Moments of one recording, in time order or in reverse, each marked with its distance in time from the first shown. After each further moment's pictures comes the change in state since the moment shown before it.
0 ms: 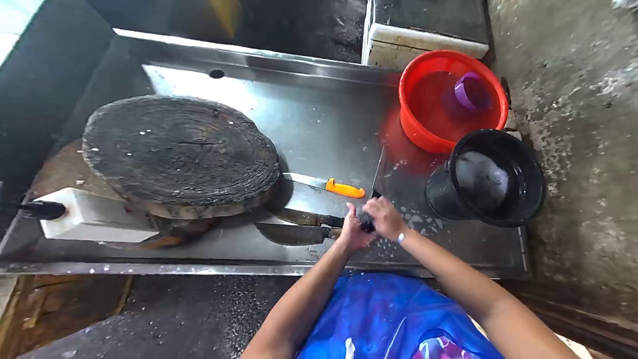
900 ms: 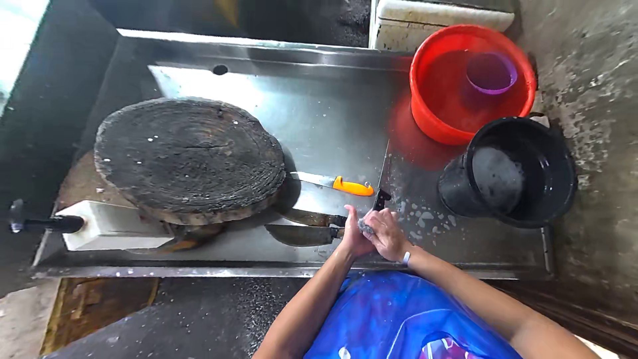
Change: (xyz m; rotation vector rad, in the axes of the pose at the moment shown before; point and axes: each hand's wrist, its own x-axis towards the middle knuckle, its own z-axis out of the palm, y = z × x) left_hand -0.025 0.012 0.010 -0.024 0.047 -0.008; right_hand -0.007 -0.035 0.012 0.186 -0.009 0.189
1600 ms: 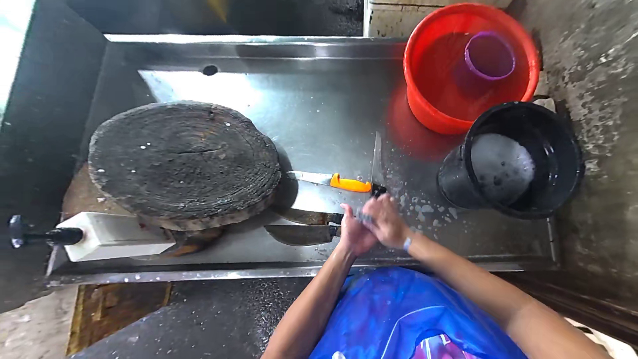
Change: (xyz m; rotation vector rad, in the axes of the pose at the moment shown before) left_hand -0.004 -0.002 0.002 -0.070 -0.009 0.006; right_hand 0.006 0.012 -0.002 0.005 0.002 -0.130
